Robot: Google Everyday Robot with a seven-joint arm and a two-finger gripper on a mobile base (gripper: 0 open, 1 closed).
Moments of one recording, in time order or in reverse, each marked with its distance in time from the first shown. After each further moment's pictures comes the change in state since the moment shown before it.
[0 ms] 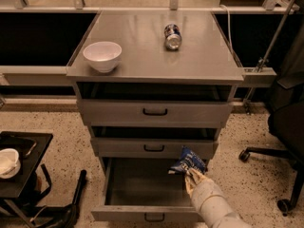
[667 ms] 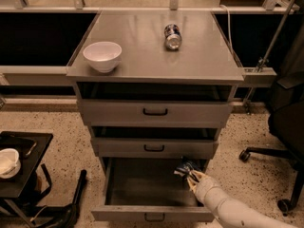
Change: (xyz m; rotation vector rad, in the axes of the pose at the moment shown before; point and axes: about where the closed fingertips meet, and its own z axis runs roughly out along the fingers) arm 0.096 0.040 0.103 -0.137 0.005 0.135
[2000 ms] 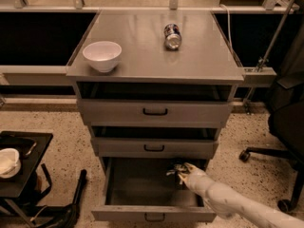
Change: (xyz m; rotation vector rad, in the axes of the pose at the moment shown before) arm 0.041 0.025 0.121 -0.116 -0.024 0.094
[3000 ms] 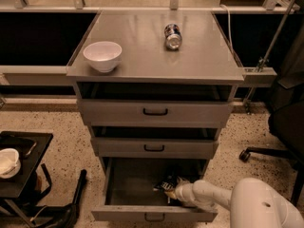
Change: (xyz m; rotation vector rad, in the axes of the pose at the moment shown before) arm 0.115 0.109 0.125 -0.333 0.158 0.187
